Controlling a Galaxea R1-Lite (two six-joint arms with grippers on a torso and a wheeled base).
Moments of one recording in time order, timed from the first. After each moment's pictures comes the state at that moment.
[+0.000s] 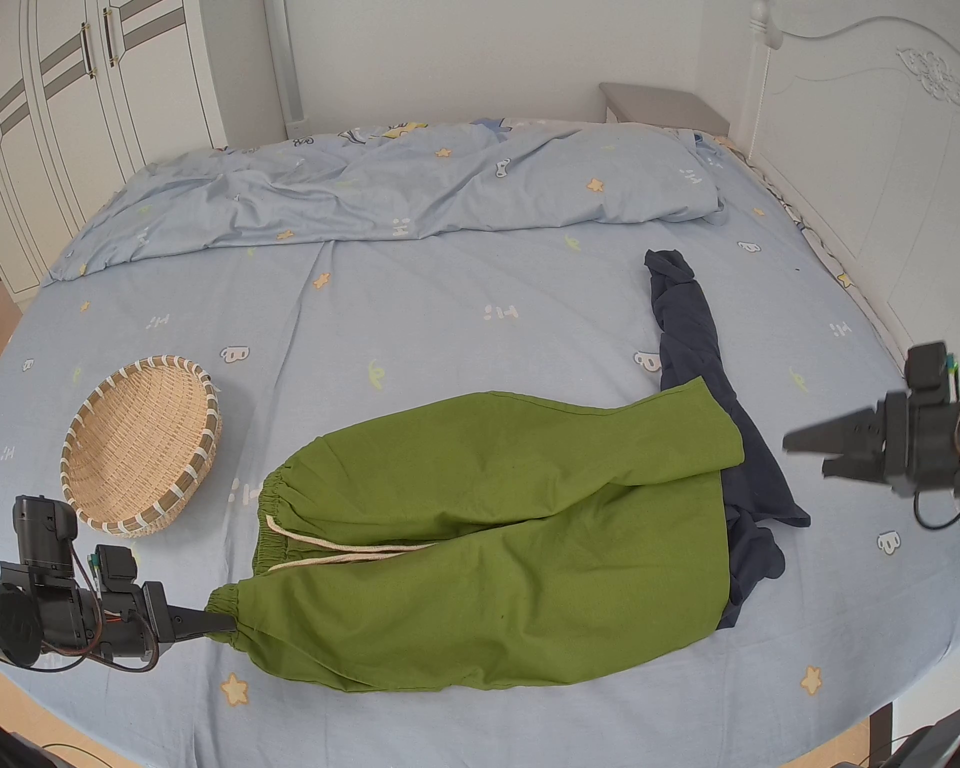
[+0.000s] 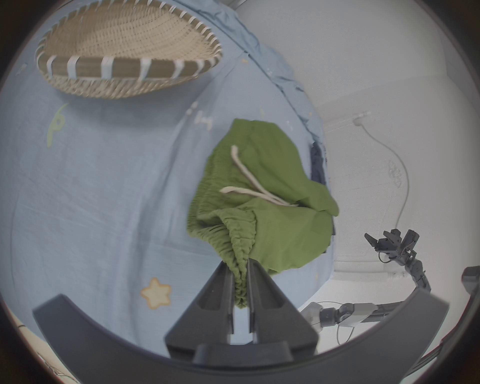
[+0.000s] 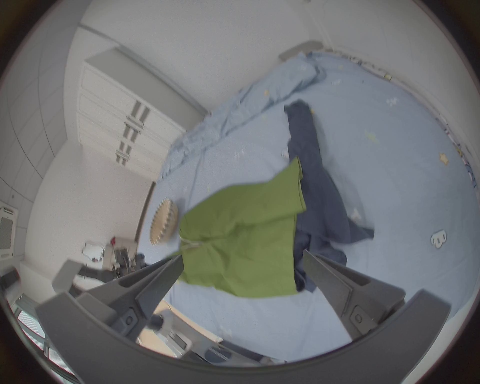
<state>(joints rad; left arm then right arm) 0.21 1.49 -0.27 -0.36 -0.78 -0.32 0.22 1.28 -0.96 0.29 0.39 0.38</state>
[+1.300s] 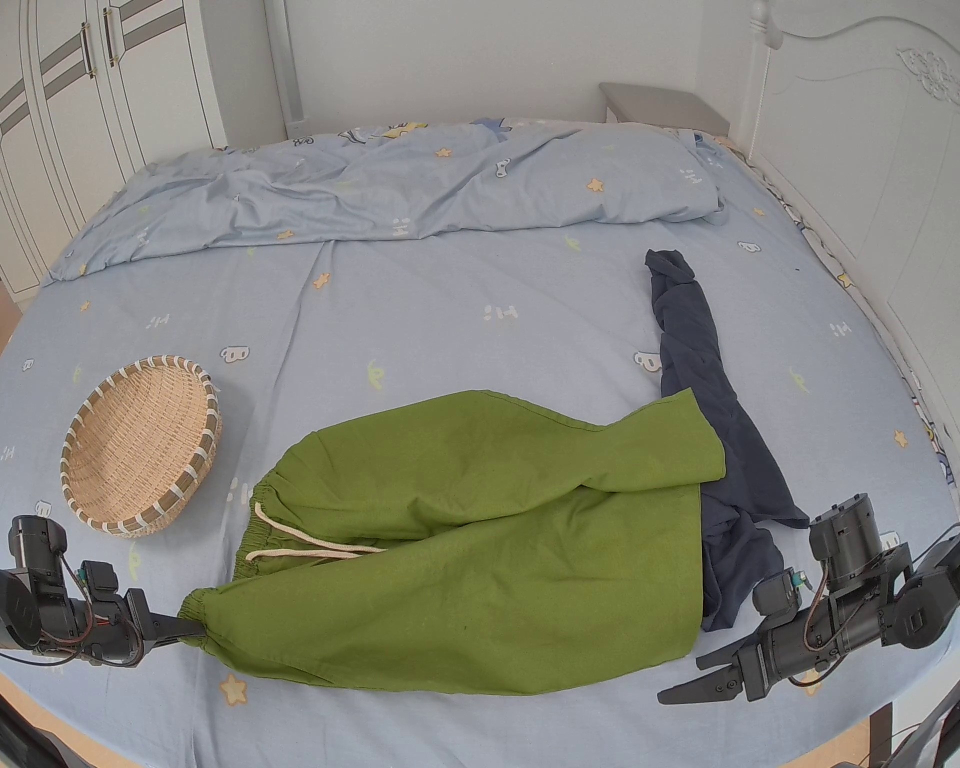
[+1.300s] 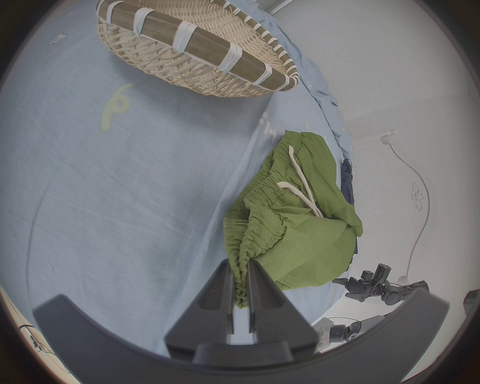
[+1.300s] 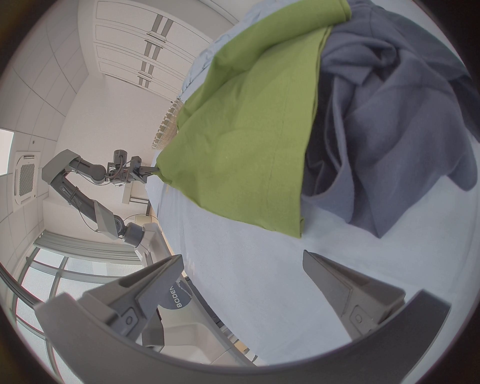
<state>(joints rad) 0.44 1.67 -0.26 -0.37 -0.78 -0.18 0.35 1.72 -0.35 -0.36 0.62 0.06</state>
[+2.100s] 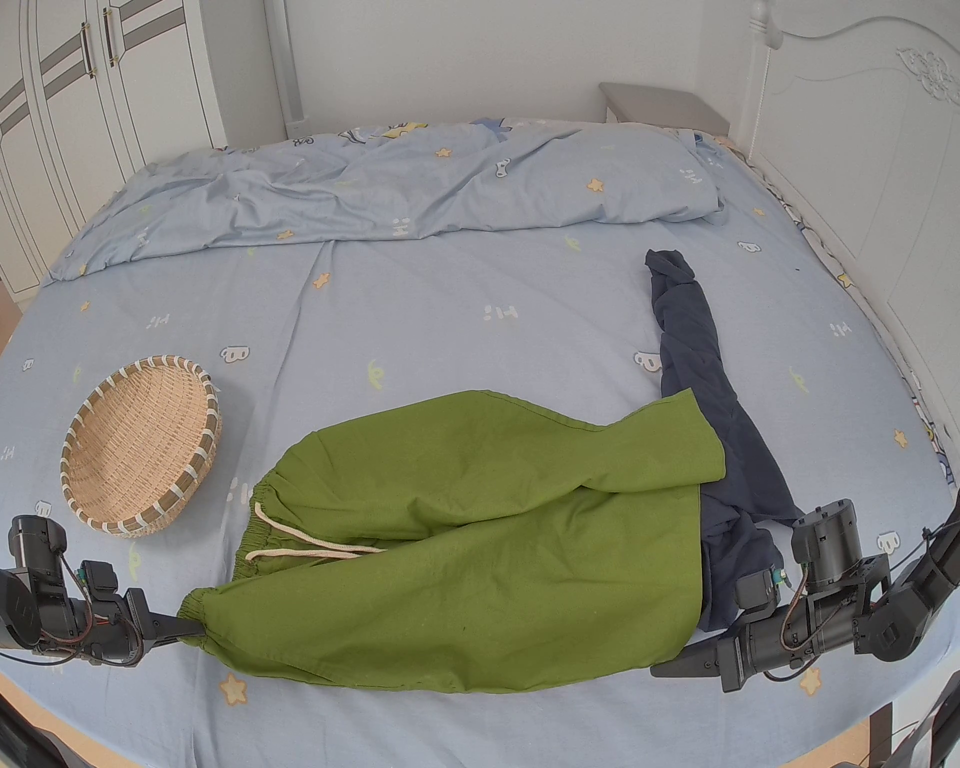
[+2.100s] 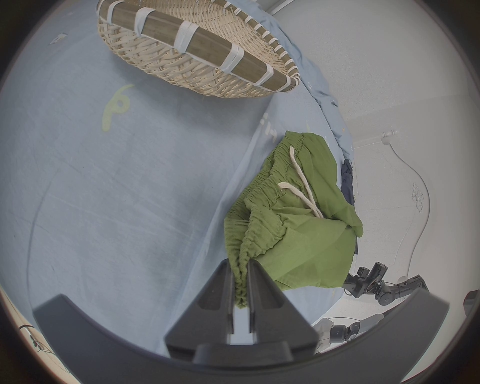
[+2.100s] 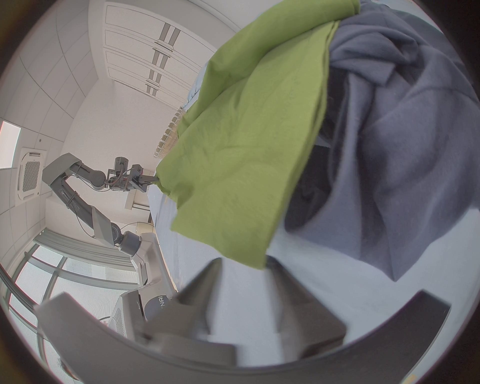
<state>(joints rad) 0.44 1.67 -0.26 -0.37 -0.78 -0.18 0.36 1.86 -0.31 -0.65 0.64 0.10</state>
